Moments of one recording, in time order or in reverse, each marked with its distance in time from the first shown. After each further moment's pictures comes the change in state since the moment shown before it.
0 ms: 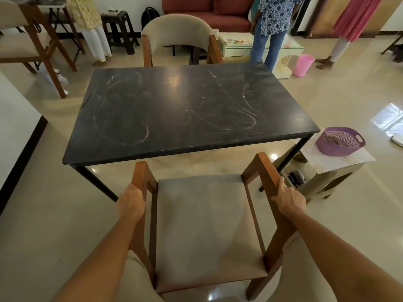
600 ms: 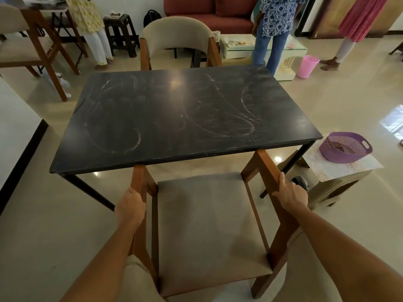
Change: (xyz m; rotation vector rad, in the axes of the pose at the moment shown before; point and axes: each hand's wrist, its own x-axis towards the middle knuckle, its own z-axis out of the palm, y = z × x) left_hand 0.014 0.037 0.012 -0.096 0.064 -0.067; right_hand 0.066 0.017 -0.009 -0.016 0.034 -0.065
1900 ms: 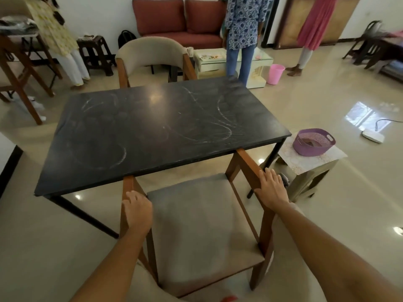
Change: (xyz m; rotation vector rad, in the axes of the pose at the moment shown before) left_hand -0.035 0.048 -0.025 0.560 0.050 0.332; right_hand -0.047 0.003 -0.025 0.082 0.173 -0.087
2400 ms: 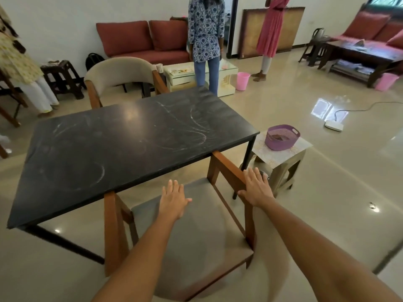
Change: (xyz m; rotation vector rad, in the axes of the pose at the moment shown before) left_hand -0.011 0.100 -0.073 -0.317 0.007 0.515; right_hand -0.045 0.014 -0.020 0.071 -0.064 0.062
